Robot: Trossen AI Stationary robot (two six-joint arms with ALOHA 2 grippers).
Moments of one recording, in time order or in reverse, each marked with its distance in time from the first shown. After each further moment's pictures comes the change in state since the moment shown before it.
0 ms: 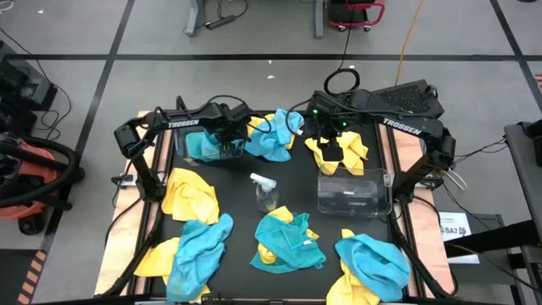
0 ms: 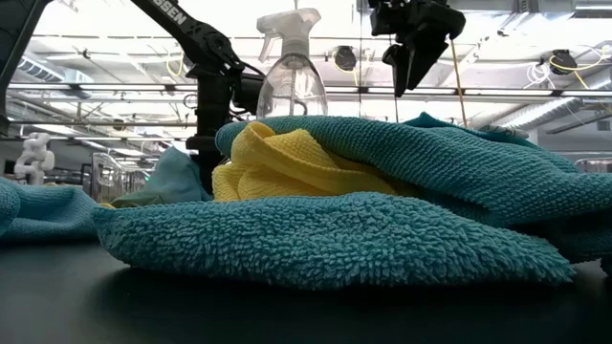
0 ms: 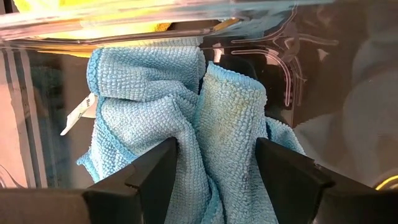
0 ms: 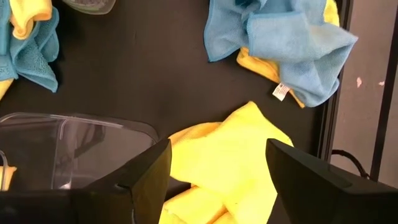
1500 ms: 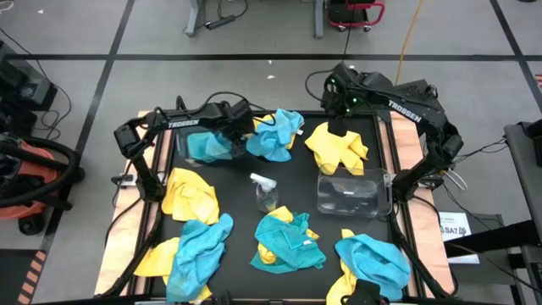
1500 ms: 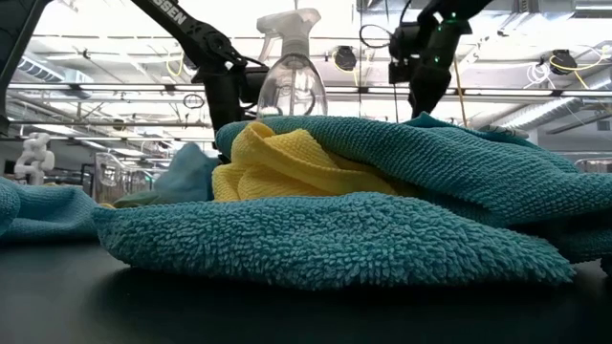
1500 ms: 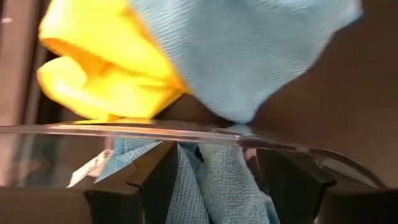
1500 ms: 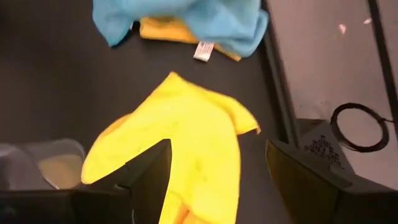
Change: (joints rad) left arm -0.006 -0.002 0.003 0.191 0.142 -0.104; right arm -0.392 -0.031 -0.199 0.213 -0.080 -0.040
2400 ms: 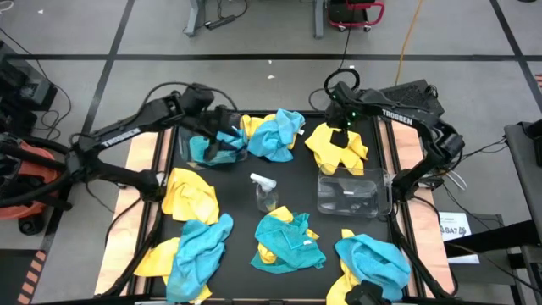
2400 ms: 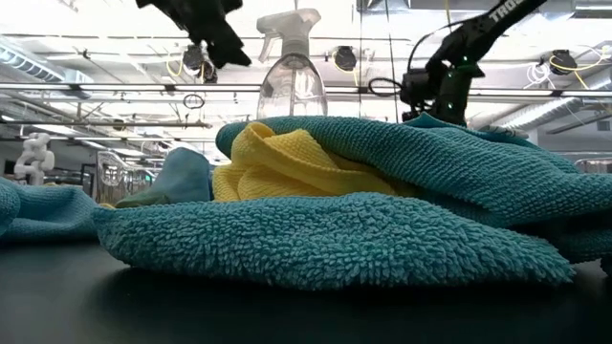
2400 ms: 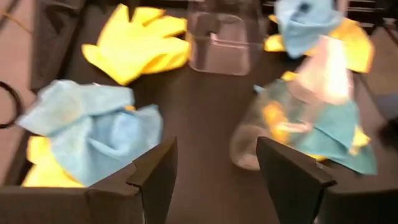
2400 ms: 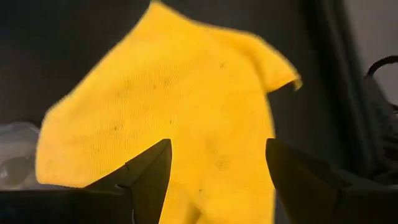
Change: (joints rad) left arm -0.041 -0.522 0.002 -0.050 0.537 0.025; right arm -0.071 0.000 -0.347 0.231 -0.004 0.038
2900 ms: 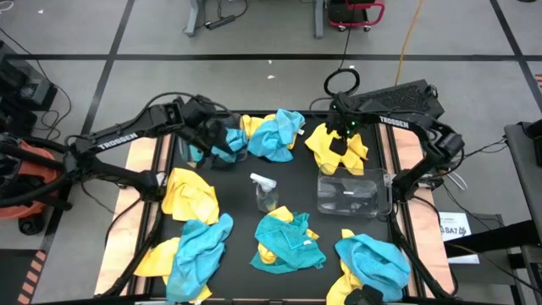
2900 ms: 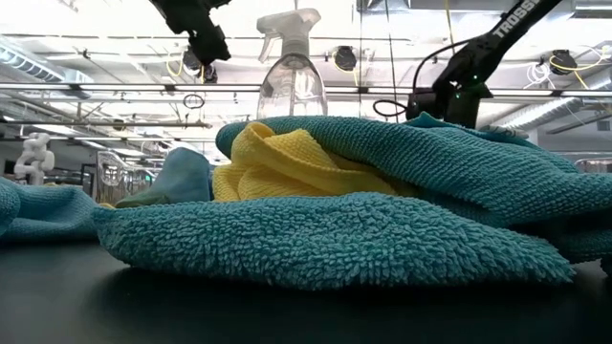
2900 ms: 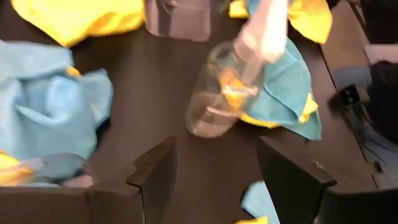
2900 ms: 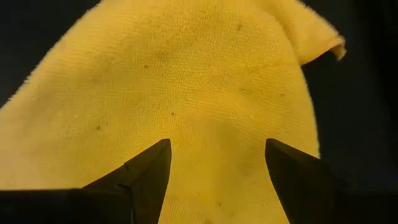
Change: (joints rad) left arm -0.104 -0.021 0.000 -0.159 0.002 -0.053; right arm 0.001 0.007 -0.163 0.153 0.001 0.084
